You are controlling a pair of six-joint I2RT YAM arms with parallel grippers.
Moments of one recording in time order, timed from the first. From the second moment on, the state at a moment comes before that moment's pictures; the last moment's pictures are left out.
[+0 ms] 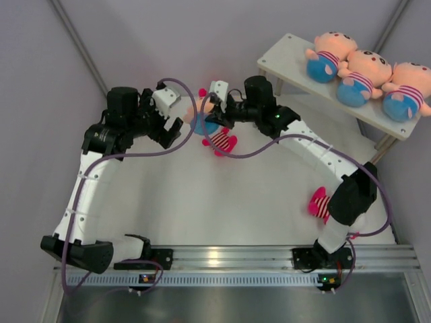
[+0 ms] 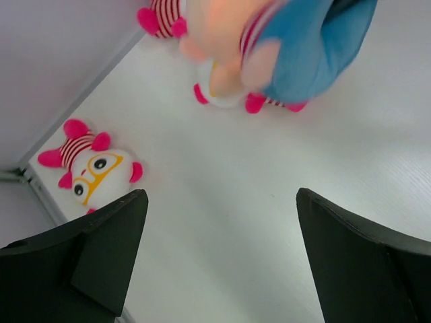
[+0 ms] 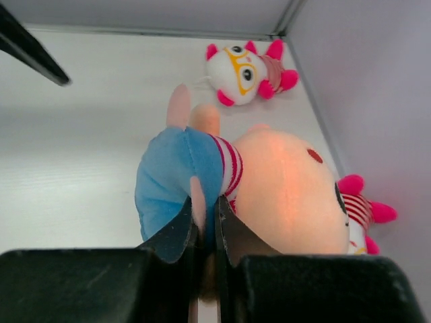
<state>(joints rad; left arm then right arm) -0.26 1.27 1.59 -0.87 0.34 0.48 0.67 1.71 1.66 -0.26 -0.58 -0.48</state>
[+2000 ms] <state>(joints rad) -0.26 1.21 1.43 -0.85 0.18 0.43 0.12 1.59 1.97 -0.11 -0.57 -0.42</state>
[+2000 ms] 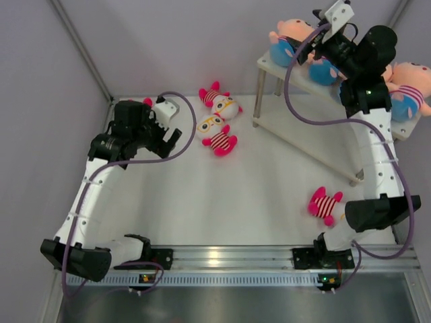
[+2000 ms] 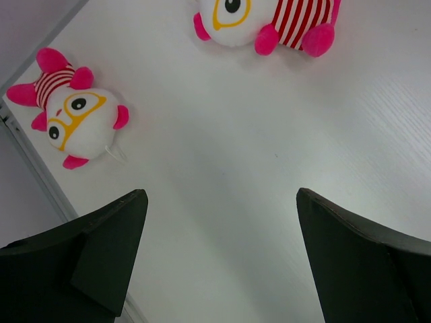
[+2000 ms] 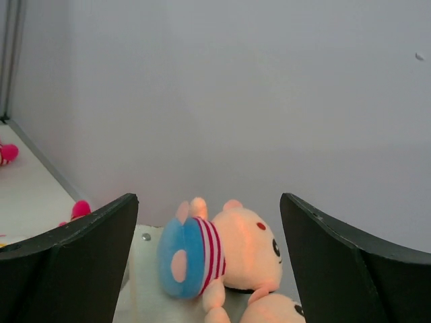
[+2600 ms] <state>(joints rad) -0.22 1.19 1.06 -0.84 0.01 0.28 0.65 1.55 1.39 -0.42 -0.51 -0.98</state>
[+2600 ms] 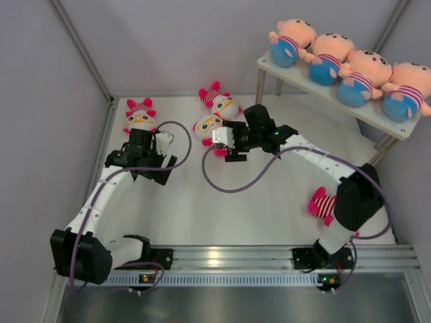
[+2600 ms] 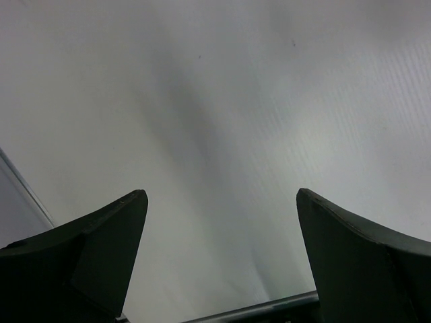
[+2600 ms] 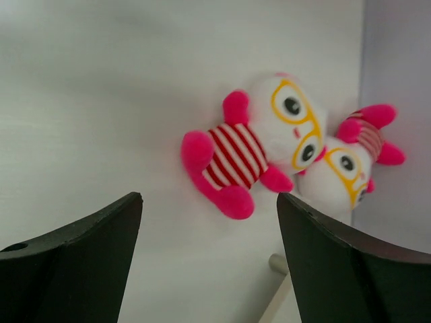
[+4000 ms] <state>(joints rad) -0.04 1.18 0.96 -0.78 0.13 0.25 0.78 1.73 1.36 -0.48 0.03 -0.88</state>
